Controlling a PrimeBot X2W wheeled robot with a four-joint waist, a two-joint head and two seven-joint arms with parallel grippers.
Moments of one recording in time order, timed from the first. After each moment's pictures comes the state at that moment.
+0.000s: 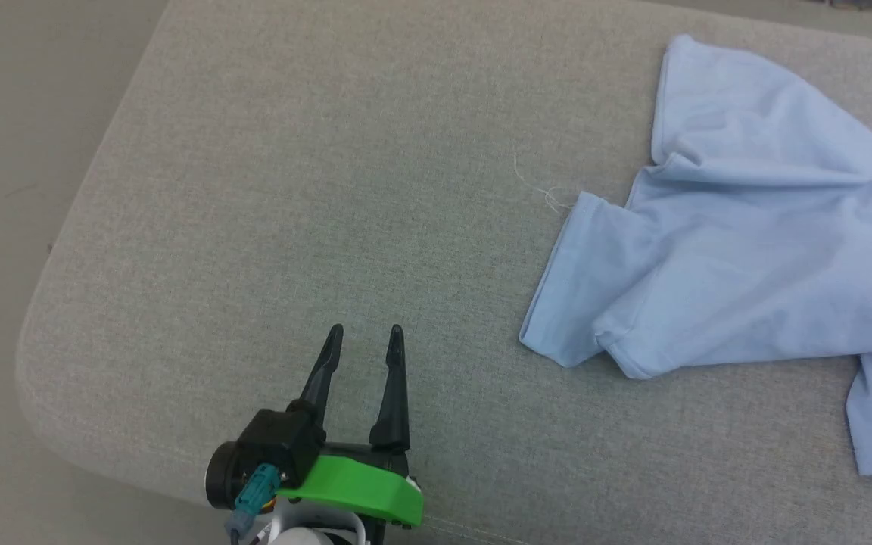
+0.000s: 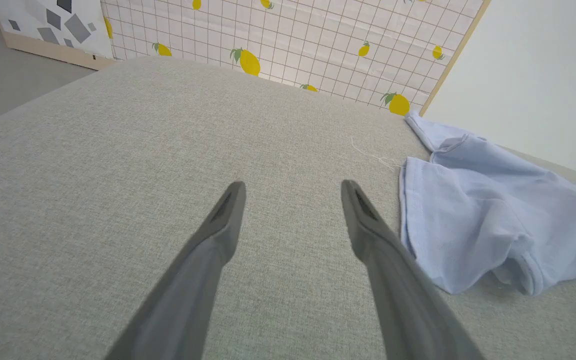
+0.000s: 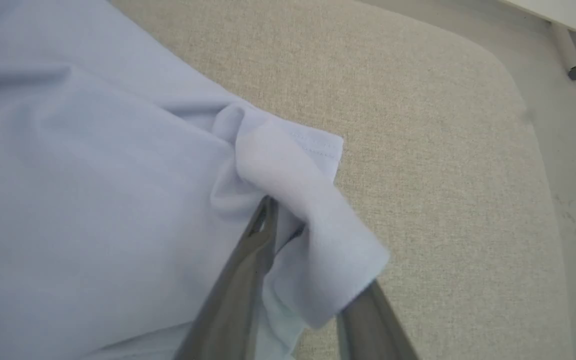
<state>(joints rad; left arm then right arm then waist) -0.03 0.05 -0.39 -0.03 -0.33 0.16 -0.26 -0.32 -0.54 -0.36 0.25 0.19 0.13 0.60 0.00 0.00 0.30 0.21</state>
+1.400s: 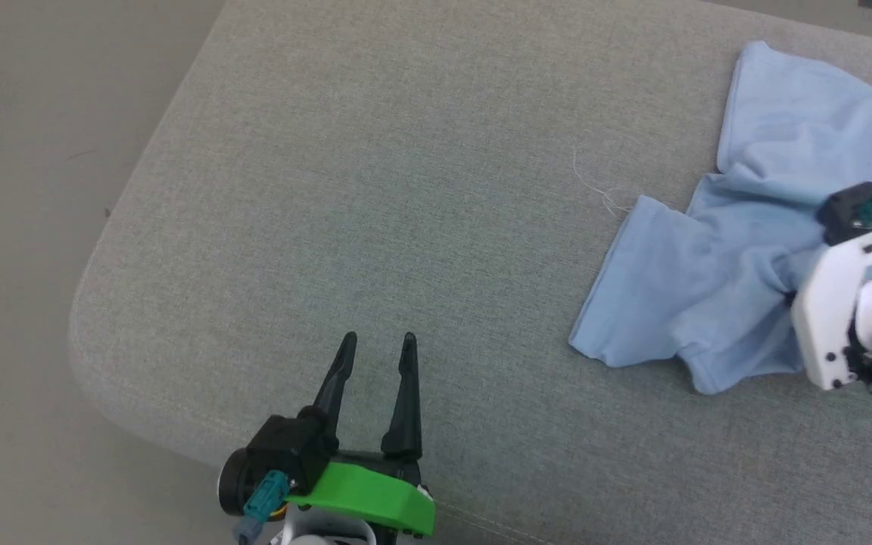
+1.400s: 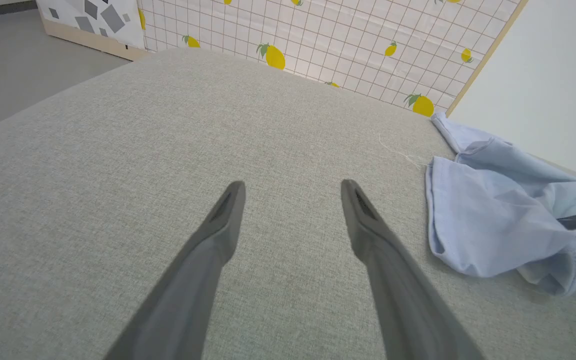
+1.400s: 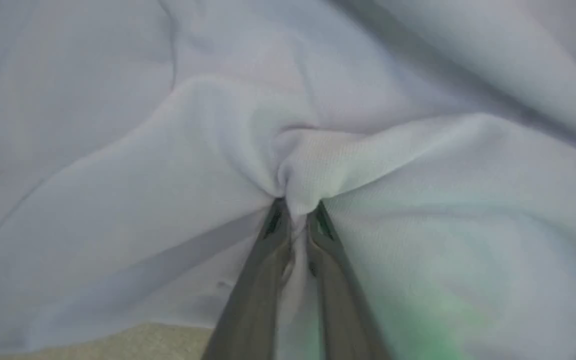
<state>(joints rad) -0.02 0.05 -0.43 -0.04 -0.36 0.17 -0.26 -0.45 -0.52 0.22 0.19 0.39 0.13 0.88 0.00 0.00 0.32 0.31</state>
